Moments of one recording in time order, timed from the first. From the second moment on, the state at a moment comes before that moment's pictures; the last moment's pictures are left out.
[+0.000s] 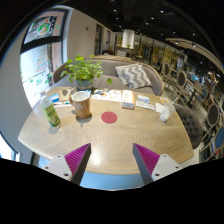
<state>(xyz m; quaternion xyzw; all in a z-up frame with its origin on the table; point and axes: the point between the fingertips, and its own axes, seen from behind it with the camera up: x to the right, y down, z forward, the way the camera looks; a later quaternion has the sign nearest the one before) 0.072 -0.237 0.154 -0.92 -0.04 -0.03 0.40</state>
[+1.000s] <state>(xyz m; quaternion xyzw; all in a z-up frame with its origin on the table) -0.261 -0.061 0.075 -0.86 -0.04 0.03 0.50</state>
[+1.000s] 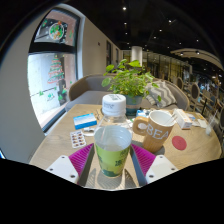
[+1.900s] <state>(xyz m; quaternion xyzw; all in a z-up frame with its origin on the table) -0.292 0.011 0.242 -0.71 0.26 0.50 0.42</state>
